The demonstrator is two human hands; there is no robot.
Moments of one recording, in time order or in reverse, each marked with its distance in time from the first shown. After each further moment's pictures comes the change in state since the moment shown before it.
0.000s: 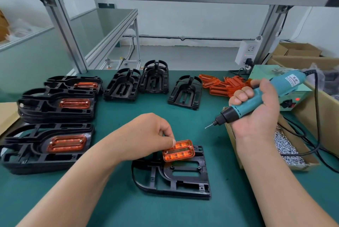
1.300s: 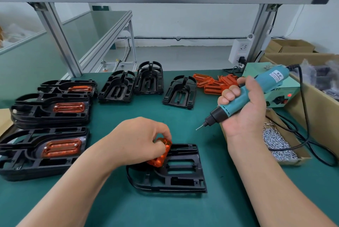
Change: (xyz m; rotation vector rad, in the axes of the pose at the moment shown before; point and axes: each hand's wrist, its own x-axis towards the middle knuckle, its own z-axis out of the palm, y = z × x) left_hand -0.004 0.003 0.003 0.372 0.056 0.055; right_hand -0.005 0.005 0.005 -0.006 -0.034 0.039
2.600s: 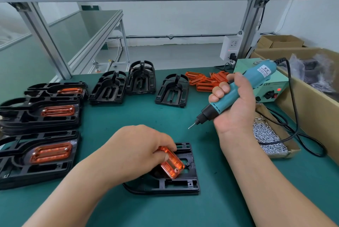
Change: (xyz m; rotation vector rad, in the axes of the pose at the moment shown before) left_hand -0.016 0.031 -0.002 0.184 -0.024 0.131; right_hand 0.000 0.000 -0.002 -0.016 0.003 -0.007
